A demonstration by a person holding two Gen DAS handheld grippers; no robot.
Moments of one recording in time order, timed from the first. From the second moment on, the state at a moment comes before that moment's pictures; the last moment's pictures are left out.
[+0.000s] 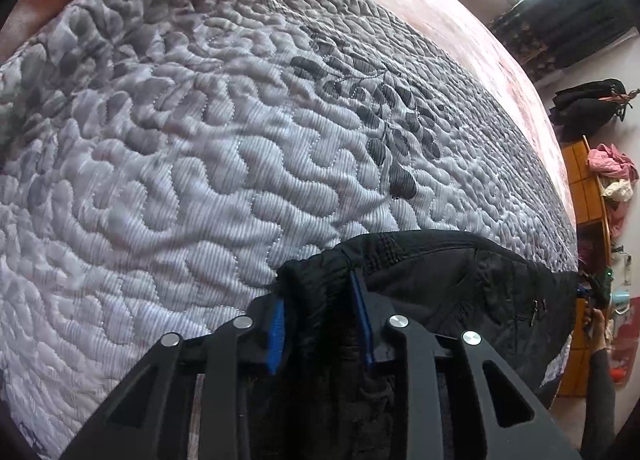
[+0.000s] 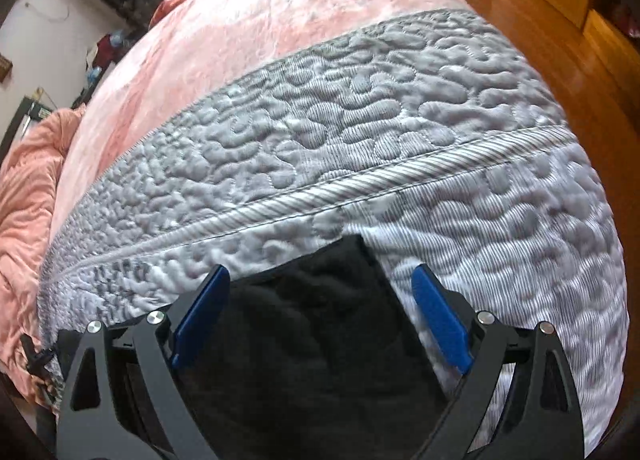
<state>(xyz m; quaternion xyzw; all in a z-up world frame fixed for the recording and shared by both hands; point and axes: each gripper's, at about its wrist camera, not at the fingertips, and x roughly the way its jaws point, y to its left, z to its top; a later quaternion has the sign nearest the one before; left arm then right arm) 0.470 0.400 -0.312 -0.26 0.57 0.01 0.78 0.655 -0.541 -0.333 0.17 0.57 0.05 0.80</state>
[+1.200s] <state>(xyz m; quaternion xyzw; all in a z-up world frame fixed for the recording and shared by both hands) 0.333 0.363 -0.162 -0.24 0.44 -0.02 0.87 0.399 -0.591 -0.154 0.25 0.48 0.05 0.84</state>
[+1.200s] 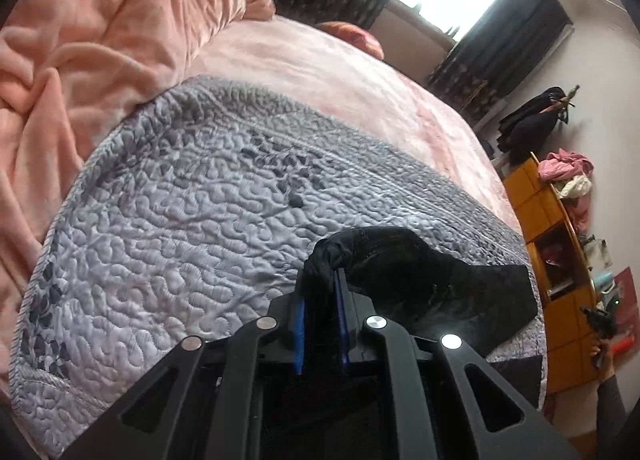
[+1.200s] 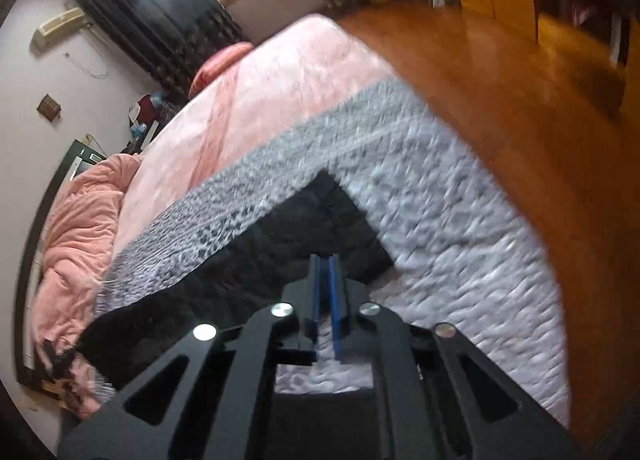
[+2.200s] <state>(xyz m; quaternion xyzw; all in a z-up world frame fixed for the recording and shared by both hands) 0.383 0.379 -0.204 -0.25 0.46 0.06 0.85 0.603 -0.551 -0.279 0.21 0.53 0.15 0.81</state>
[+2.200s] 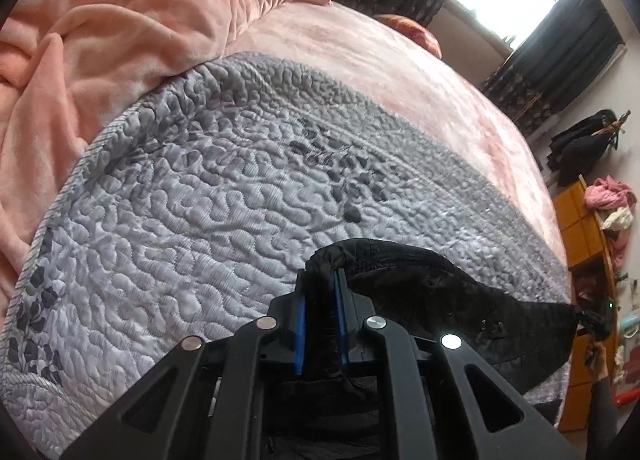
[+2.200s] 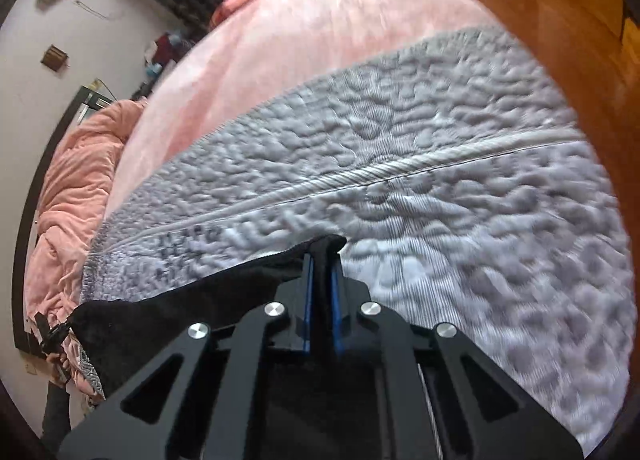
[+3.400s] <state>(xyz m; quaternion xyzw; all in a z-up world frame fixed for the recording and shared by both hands) 0.142 0.377 -0.204 -0.35 0.39 -0.02 0.85 0.173 -0.587 -0.172 0.27 0.36 0.03 0.89</state>
